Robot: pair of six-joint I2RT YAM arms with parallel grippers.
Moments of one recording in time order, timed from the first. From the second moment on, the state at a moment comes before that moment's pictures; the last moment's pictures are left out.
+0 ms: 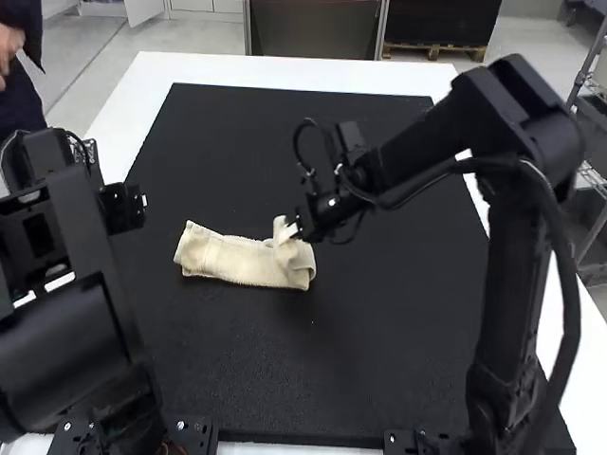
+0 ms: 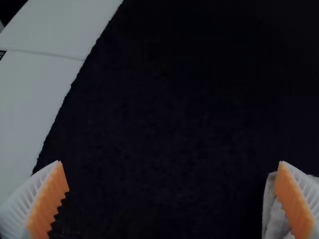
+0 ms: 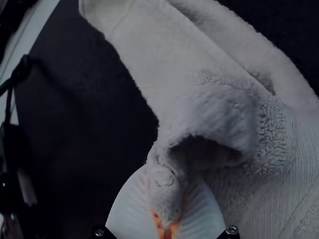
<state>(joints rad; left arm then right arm) 0.66 1.04 0.46 -0.06 0.37 0.15 0.64 1.89 1.06 -0.09 -0.72 0.15</state>
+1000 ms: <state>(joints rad) 0.70 1.04 0.46 -0.05 0.37 0.15 0.80 2.20 1.46 -0.09 -0.73 0.18</state>
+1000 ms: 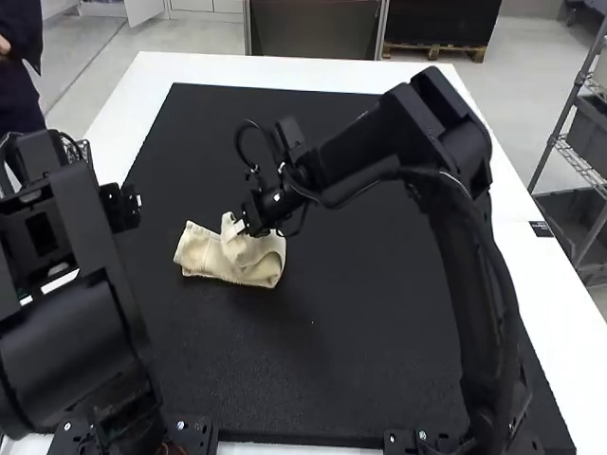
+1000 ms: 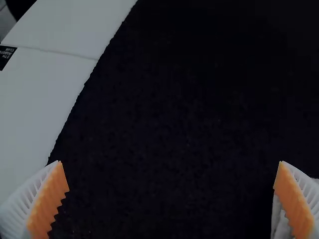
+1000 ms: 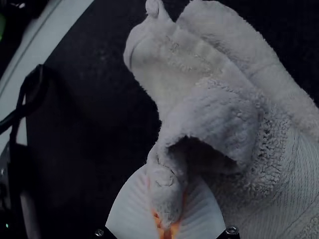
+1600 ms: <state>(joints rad) 0.70 1.04 0.46 -0.04 0.37 0.14 0.88 2.33 1.64 -0.10 -0.75 0.19</state>
